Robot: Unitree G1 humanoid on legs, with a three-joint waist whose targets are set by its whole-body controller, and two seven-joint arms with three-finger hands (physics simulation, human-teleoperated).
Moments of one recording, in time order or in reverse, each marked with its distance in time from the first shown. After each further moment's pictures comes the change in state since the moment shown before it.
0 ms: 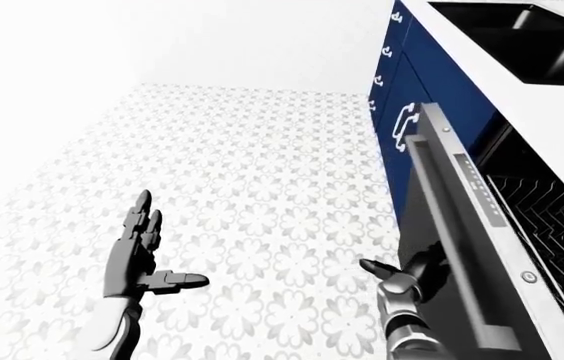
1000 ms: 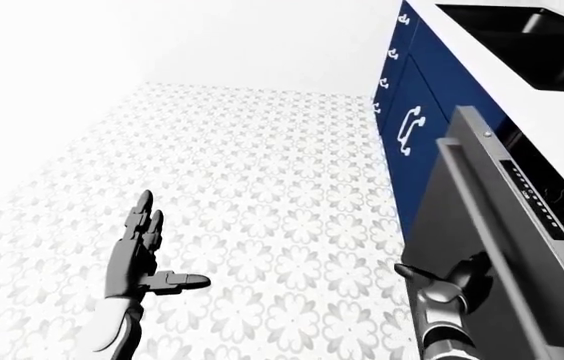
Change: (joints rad) left arm 0.006 -0.004 -0.010 -0.012 0.005 0.007 0.004; right arm 0.097 -0.144 -0.047 -0.119 0.073 0.077 0.095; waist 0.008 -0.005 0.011
